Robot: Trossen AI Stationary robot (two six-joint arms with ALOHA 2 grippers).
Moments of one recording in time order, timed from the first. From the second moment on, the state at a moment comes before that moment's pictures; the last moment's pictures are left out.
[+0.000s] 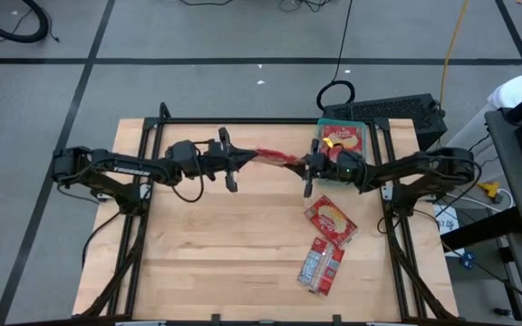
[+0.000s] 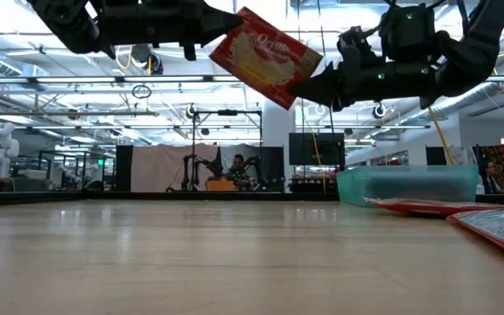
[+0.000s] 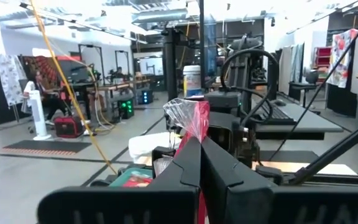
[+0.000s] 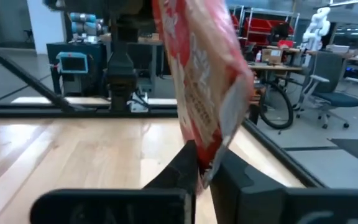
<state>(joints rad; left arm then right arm) 0.17 1.36 0.66 0.90 0.03 0.06 -0.26 1.44 0.39 1.06 -0.08 -0.06</state>
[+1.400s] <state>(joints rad) 0.10 1.36 0.66 0.50 -0.29 -0.13 -0.95 0.85 0.68 -0.64 -0.10 -0.25</state>
